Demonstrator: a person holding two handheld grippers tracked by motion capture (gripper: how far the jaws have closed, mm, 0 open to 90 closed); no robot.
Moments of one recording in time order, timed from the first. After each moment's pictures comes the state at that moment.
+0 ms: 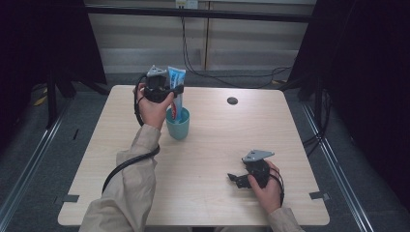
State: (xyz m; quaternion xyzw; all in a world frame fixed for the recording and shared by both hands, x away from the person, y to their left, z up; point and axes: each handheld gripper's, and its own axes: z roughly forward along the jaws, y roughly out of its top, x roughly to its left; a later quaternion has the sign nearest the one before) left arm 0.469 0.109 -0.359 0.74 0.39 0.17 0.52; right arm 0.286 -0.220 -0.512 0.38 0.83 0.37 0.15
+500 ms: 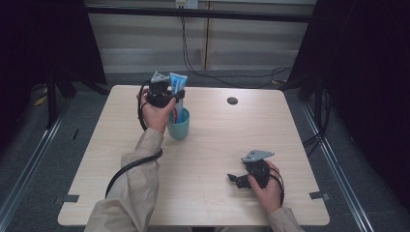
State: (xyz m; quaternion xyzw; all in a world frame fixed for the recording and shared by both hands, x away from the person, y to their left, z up) left arm 0.471 0.104 -0.382 0.75 0.40 0.17 0.50; right arm 0.286 -0.220 -0.512 0.38 0.84 0.37 0.15
